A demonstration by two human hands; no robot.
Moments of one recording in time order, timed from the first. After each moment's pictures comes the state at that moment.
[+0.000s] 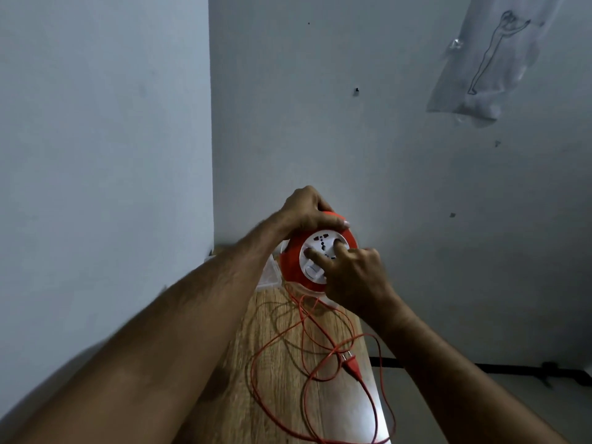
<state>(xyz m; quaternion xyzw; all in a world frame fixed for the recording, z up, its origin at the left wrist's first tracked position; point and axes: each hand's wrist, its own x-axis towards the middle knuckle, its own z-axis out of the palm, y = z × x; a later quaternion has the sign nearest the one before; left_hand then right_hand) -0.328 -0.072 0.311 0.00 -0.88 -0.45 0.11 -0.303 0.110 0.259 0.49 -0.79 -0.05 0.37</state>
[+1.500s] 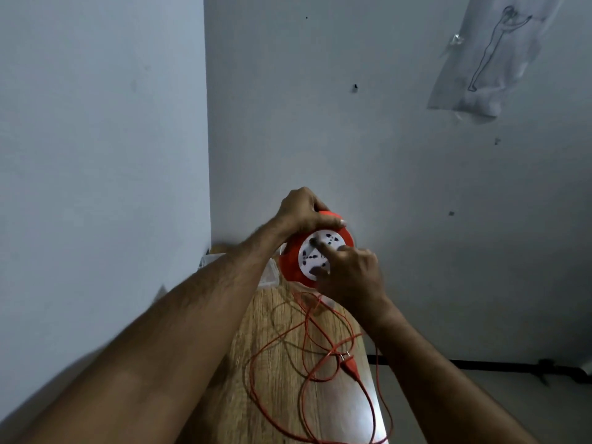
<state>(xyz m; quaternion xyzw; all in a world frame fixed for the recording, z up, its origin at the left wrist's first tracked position) -0.335 -0.070 0.301 0.03 -0.89 -0.43 0.16 -0.316 0.103 0.243 0.41 -0.84 0.08 0.34</state>
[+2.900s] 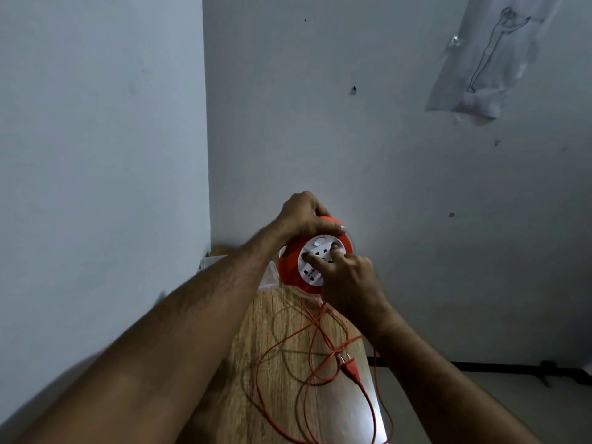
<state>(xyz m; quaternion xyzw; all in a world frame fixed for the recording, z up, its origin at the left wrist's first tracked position) -0.340 -0.066 0.298 0.02 -0.90 -0.41 0.14 -0.311 0.106 0.243 0.46 -0.82 -0.02 0.34</state>
